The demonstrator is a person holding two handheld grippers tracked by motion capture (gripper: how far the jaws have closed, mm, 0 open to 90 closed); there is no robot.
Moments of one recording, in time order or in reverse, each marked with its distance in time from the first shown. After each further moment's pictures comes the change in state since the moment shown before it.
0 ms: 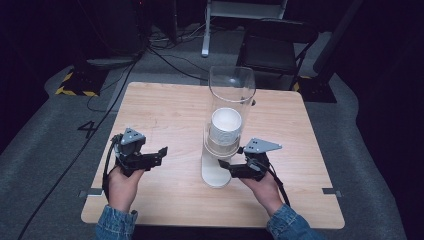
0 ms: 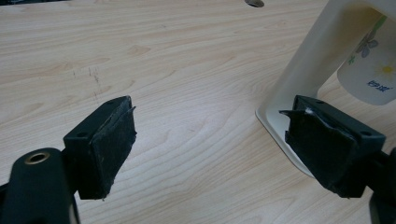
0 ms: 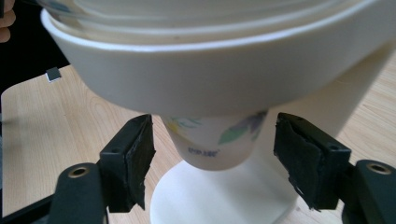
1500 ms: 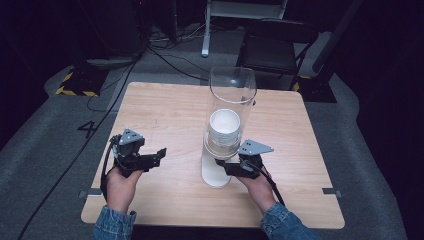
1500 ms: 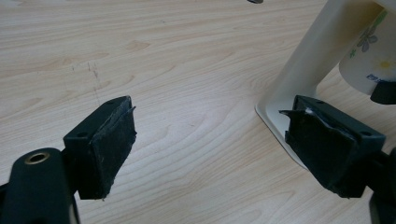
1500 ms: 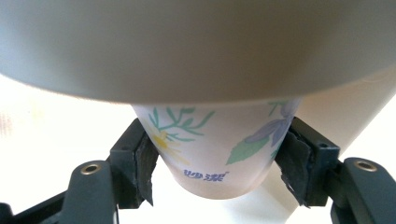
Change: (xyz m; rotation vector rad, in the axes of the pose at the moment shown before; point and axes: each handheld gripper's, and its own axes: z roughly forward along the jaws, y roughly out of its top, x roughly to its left) left arm 0.004 -0.002 -0.002 0.014 -0.010 -0.003; right arm -0.003 -0.012 0.022 -0.035 -0.056 -0.075
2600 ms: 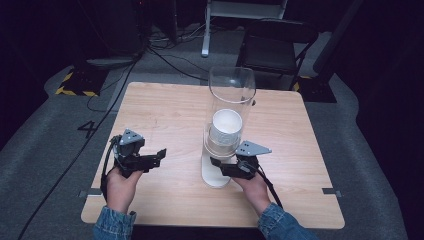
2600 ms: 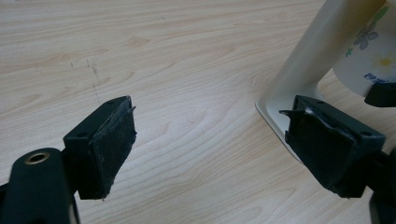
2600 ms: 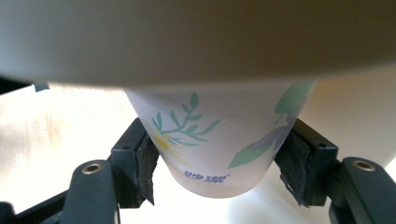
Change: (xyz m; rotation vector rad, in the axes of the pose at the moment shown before) left arm 0.000 -0.001 0.002 0.010 0.001 -0.002; right arm 0.004 -0.007 0.011 -0.057 0.043 0.058
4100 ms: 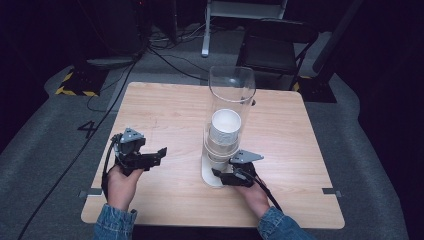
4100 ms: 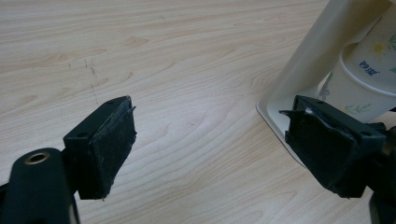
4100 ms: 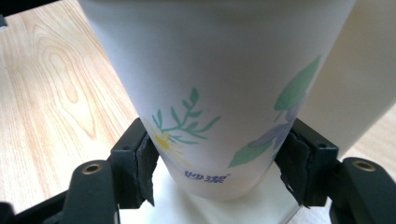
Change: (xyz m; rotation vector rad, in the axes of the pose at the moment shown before) left arm 0.002 0.003 0.005 0.006 -0.012 -0.006; right arm 0.002 -0.038 0.012 0.182 -0.040 0.023
